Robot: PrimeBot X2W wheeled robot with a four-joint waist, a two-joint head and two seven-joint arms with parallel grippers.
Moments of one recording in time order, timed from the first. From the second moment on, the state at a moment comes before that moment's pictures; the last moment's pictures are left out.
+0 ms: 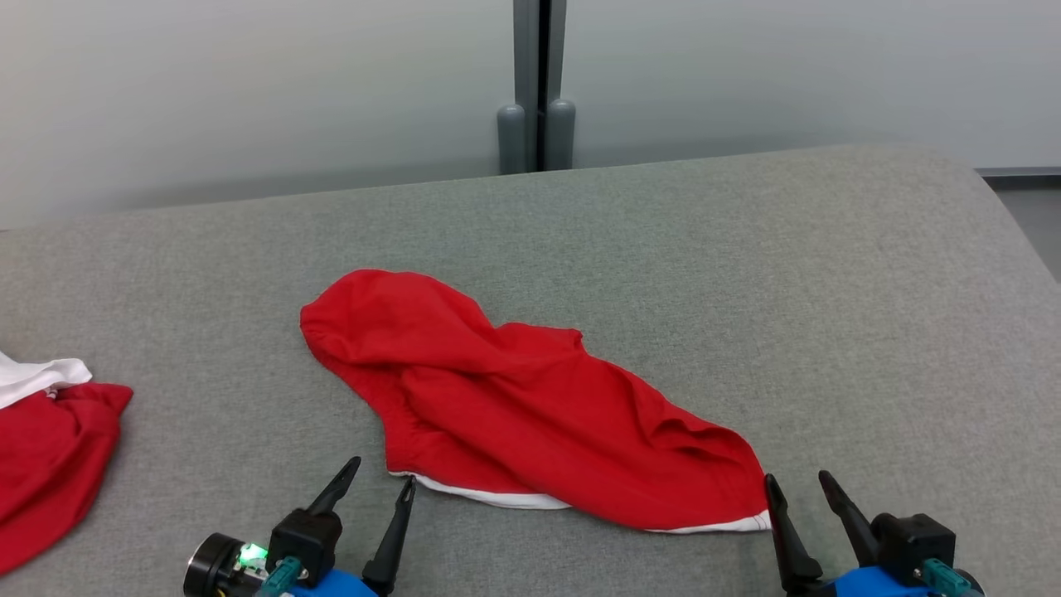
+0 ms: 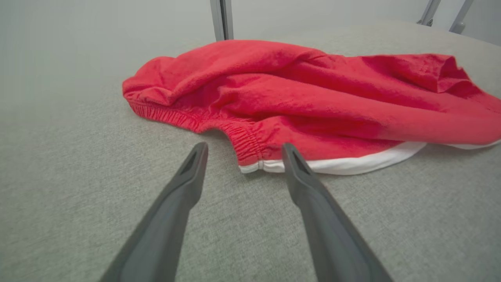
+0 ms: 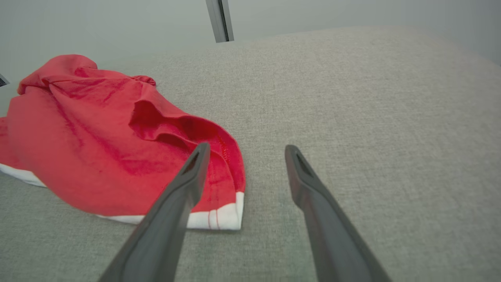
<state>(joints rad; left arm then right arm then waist) -0.09 0.21 -0.37 0.48 -0.17 -0.13 -0.26 -0.04 -0.05 0.04 0.45 0.16 0.13 -0.26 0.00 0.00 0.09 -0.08</state>
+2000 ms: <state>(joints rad) -0.99 0.43 -0.69 0.47 -0.57 -0.13 -0.23 -0.90 -0.09 0.29 0.59 0.77 0.13 -0.20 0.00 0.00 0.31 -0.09</state>
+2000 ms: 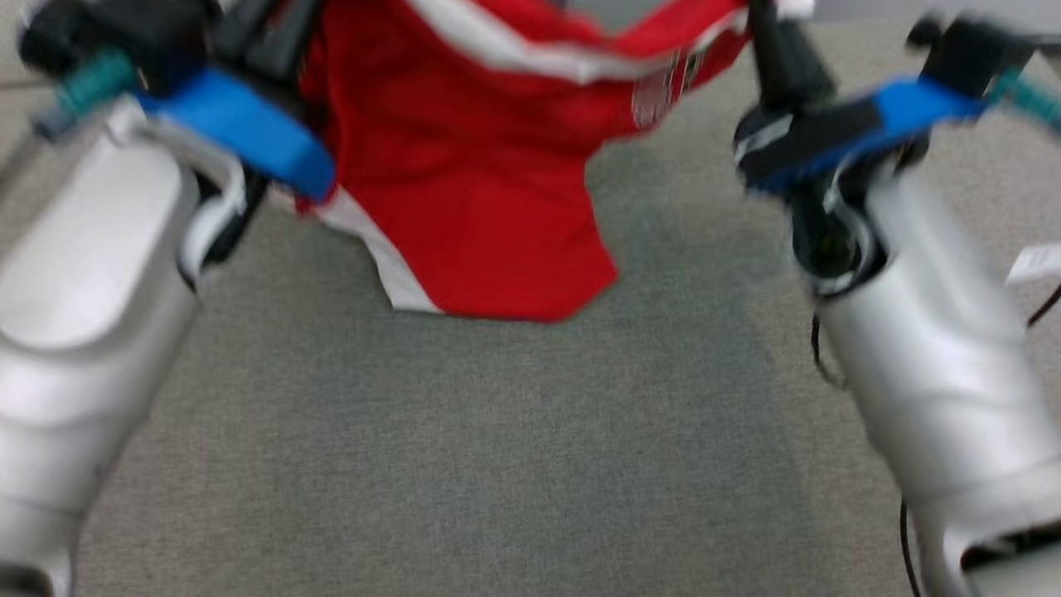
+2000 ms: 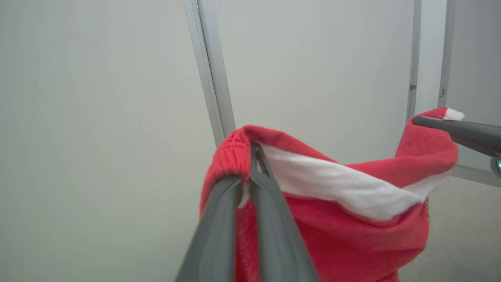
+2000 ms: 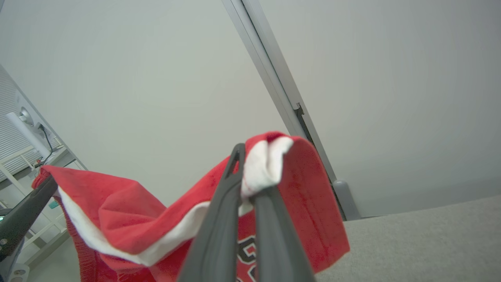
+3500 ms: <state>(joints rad) -0.30 0.34 -0.66 0.31 -0.59 -0.12 -0.26 -0.50 -0.27 0.50 0.62 1.15 0.13 -0.26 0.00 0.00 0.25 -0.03</state>
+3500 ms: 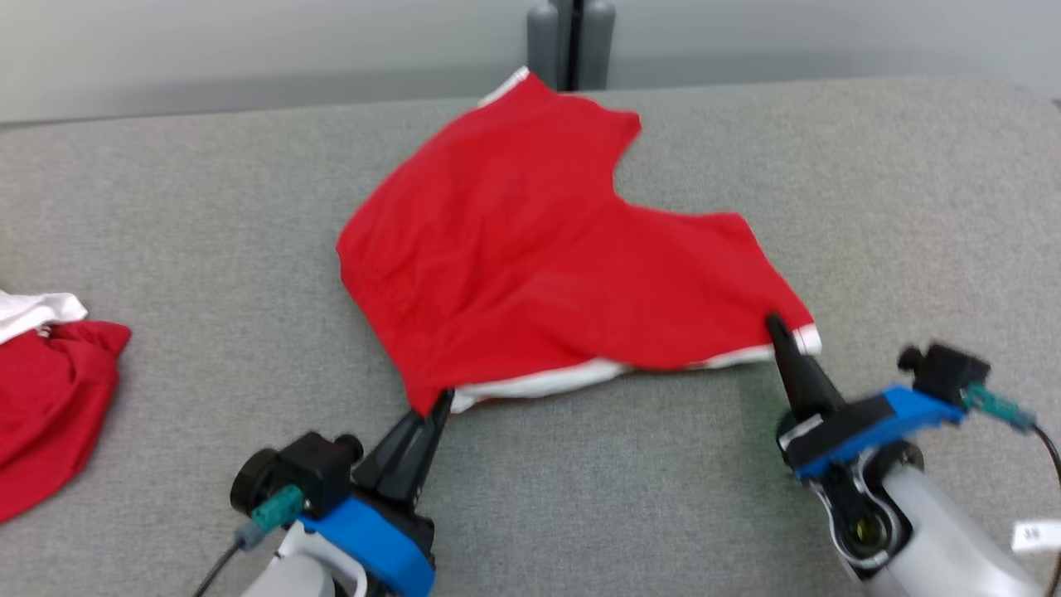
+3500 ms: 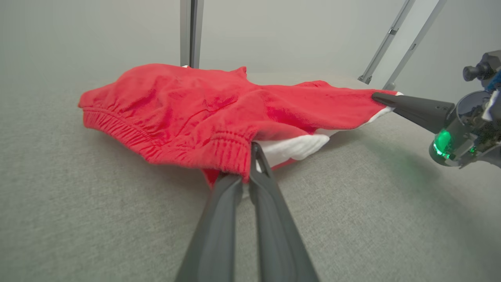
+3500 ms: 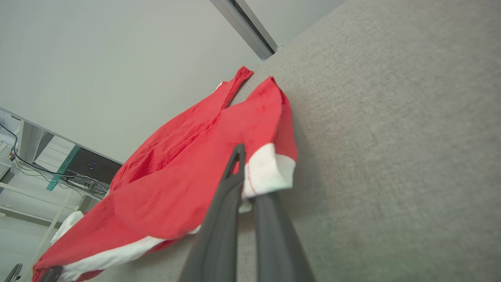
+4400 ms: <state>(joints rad) -0.14 0.31 -0.65 0.23 -0.53 -0.13 -0.26 -0.20 -0.29 0.17 0.26 1.03 0.13 -0.11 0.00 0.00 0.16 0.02</state>
